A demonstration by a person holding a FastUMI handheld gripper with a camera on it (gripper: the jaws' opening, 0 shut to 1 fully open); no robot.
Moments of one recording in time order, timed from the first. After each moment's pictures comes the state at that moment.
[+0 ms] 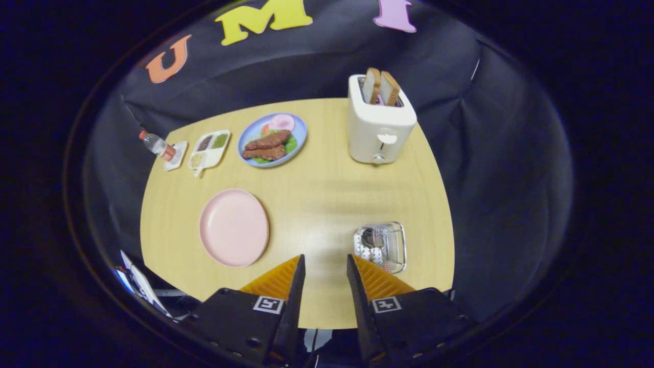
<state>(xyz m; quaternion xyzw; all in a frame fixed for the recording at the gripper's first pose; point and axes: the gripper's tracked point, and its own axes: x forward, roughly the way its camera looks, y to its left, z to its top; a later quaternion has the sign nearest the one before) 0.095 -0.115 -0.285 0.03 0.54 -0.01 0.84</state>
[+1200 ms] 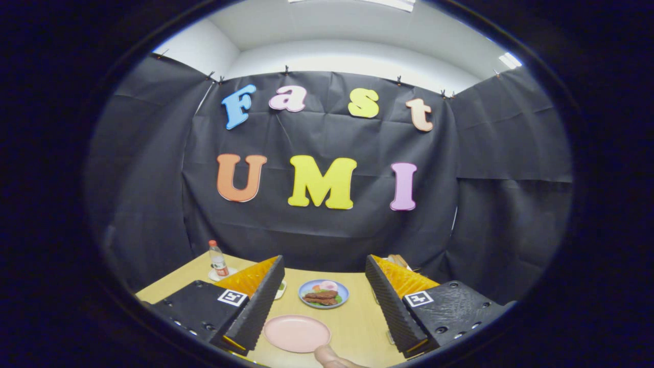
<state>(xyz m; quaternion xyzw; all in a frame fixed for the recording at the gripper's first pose) 0.029 0.030 -0.062 -0.02 0.03 -0.01 1.00</state>
